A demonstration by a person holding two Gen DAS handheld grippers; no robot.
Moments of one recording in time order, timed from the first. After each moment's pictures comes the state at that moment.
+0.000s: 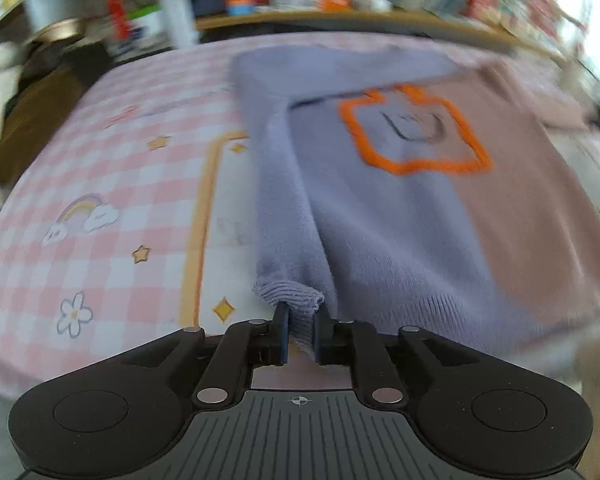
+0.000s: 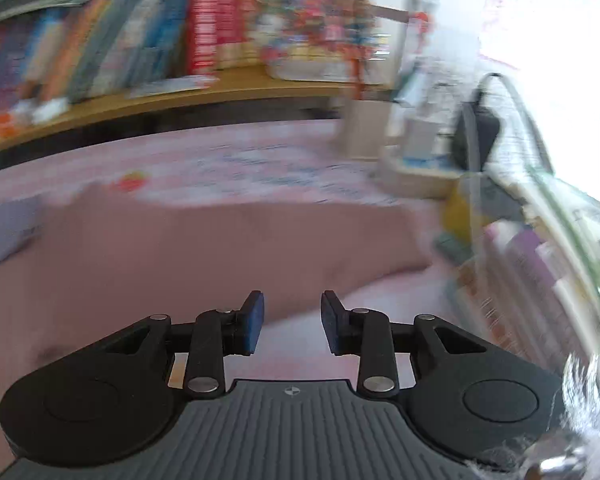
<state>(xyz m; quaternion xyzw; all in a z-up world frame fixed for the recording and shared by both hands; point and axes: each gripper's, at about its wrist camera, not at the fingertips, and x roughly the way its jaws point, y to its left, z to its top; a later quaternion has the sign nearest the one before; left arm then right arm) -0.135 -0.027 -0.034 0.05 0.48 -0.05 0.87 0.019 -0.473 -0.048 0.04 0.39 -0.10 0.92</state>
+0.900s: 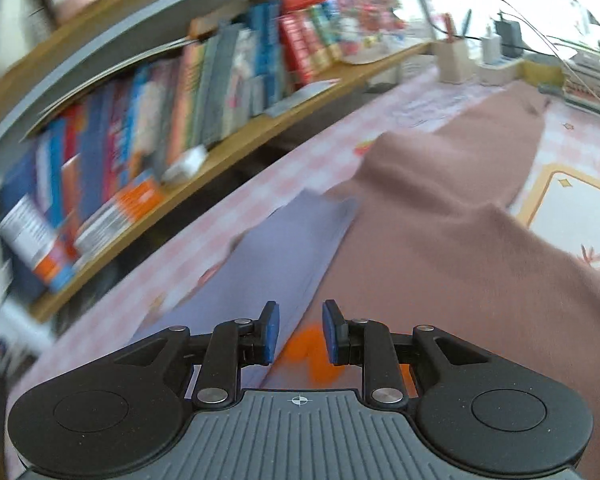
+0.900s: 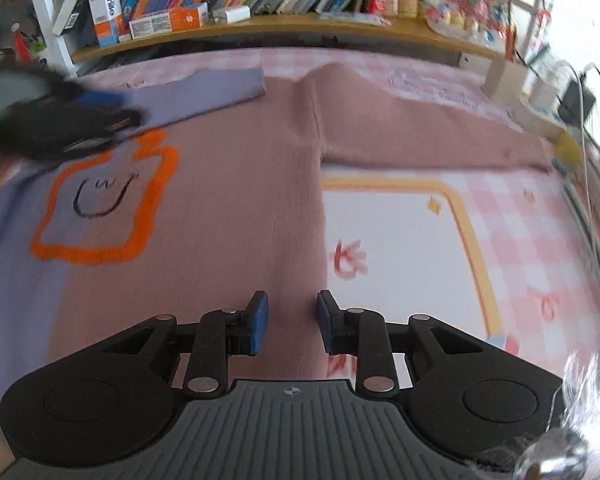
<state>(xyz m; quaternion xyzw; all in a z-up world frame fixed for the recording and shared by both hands) 0.065 -0.209 -0.042 0.30 0.29 -0.24 0.88 -0.070 -0.328 -0.051 0.02 0.46 0.00 0.89</state>
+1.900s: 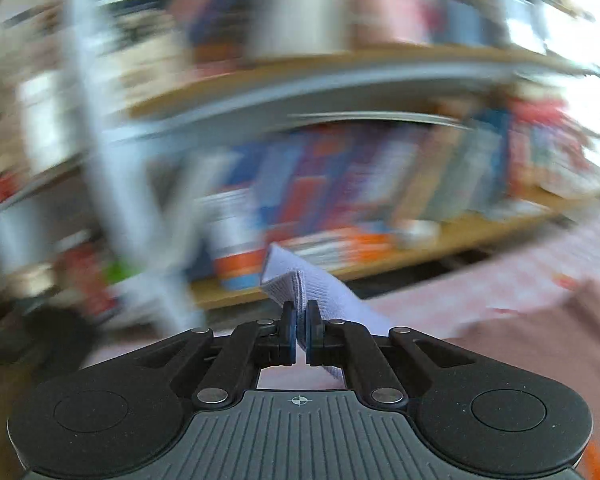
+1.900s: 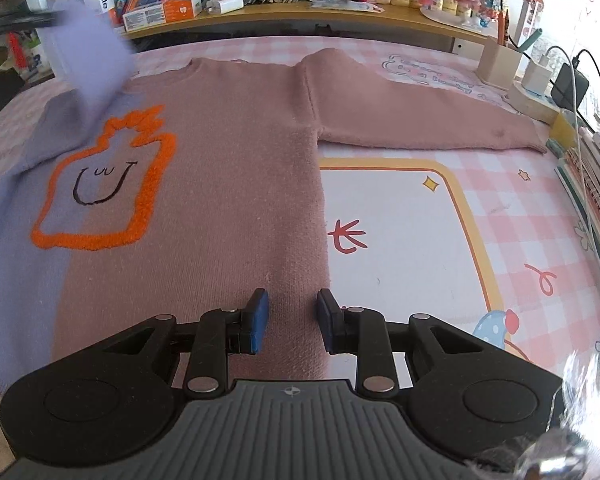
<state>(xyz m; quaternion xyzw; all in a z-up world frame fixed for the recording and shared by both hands) 0.093 0.003 0.035 0.11 0.21 -0.02 0.97 -0.066 -0.324 -0.052 0.02 0.47 0.00 0.88</state>
